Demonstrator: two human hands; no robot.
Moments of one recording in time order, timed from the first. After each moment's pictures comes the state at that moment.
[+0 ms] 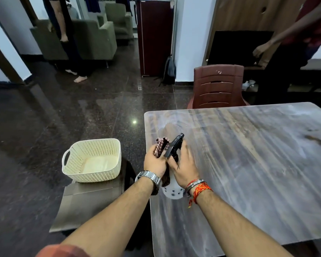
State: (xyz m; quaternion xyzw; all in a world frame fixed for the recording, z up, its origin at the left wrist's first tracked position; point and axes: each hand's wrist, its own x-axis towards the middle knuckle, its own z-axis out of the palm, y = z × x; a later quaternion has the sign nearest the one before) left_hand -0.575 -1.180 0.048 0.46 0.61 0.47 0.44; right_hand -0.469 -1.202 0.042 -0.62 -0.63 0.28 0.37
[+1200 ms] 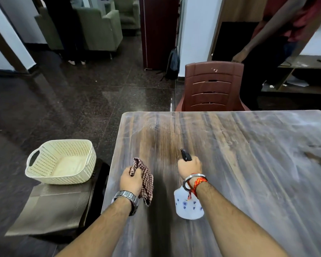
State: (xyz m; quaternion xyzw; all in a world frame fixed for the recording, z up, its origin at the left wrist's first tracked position) left_hand -0.470 -1.137 -0.022 0.28 0.77 0.41 0.41; right_hand -0.297 -1.103 0.010 -0.77 -0.40 0.36 0.33
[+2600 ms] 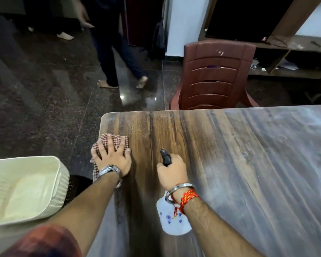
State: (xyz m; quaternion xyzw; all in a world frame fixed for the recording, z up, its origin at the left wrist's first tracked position) left_hand -0.535 -0.915 -0.114 0.60 0.79 -0.05 0.11; right_hand -0.365 -0.982 -0.026 -0.76 -0.46 0.38 0.27
